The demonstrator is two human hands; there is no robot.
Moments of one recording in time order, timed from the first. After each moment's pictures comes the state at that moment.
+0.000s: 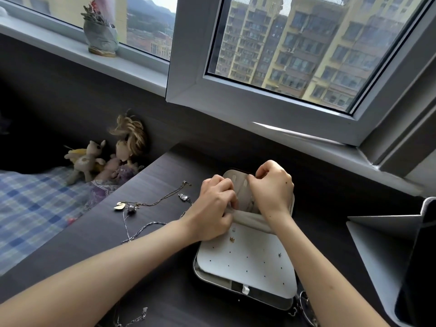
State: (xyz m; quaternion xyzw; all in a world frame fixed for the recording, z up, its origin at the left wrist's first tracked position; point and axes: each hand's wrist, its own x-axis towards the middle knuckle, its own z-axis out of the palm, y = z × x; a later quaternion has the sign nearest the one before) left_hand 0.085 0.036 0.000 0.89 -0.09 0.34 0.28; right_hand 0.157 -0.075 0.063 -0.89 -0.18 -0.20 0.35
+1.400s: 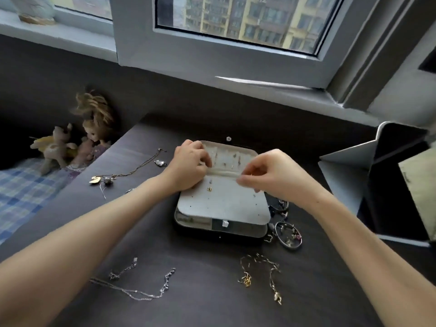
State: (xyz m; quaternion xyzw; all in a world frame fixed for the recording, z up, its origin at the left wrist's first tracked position) left_hand 0.093 0.035 0.009 0.94 -0.01 0.18 0.30; right_hand 0.091 -0.168 0.096 -0.91 -0.31 0.08 0.26
